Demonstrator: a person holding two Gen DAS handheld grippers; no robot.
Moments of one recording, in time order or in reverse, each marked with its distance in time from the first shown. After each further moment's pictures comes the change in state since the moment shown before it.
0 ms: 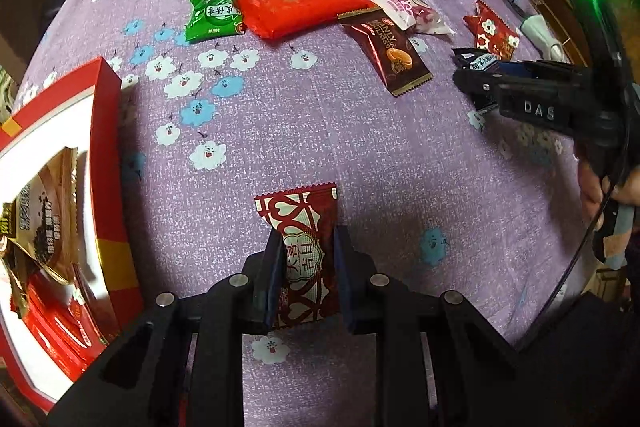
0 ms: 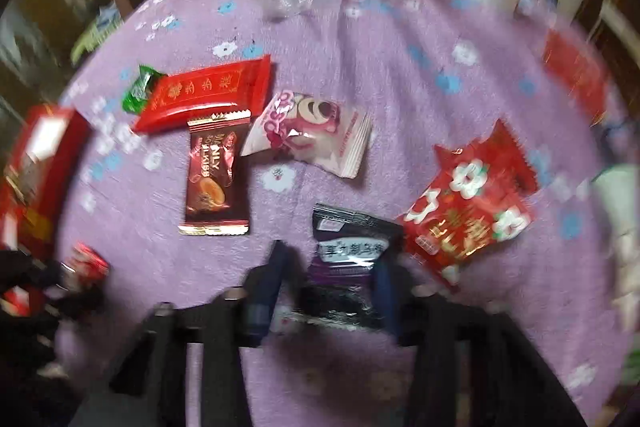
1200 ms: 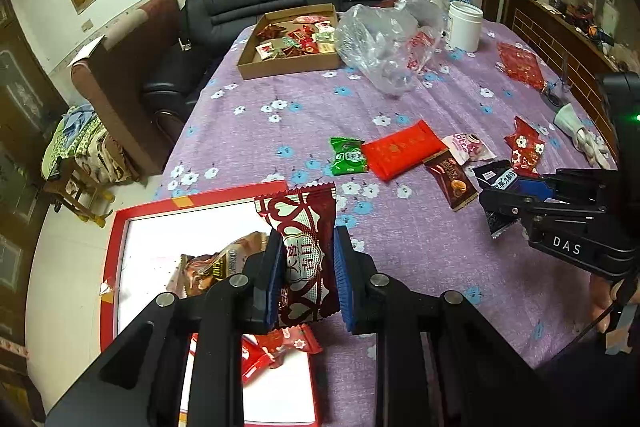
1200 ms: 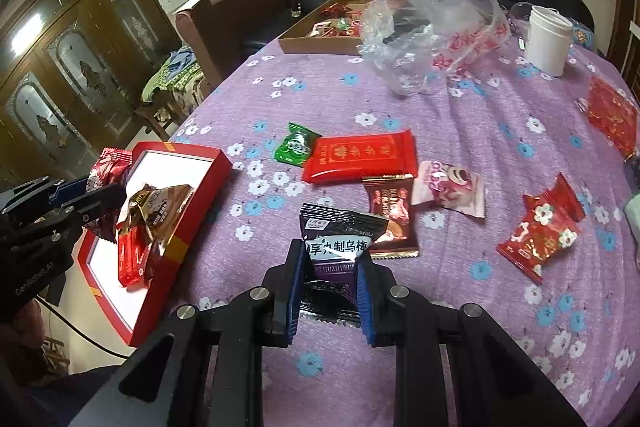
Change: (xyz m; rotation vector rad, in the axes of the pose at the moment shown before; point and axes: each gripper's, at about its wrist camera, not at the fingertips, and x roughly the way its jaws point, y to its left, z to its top) left arm -0.122 0.029 -0.003 -0.061 -0.362 0.287; right arm -0.084 0.065 -0.004 0.008 -0.197 0.282
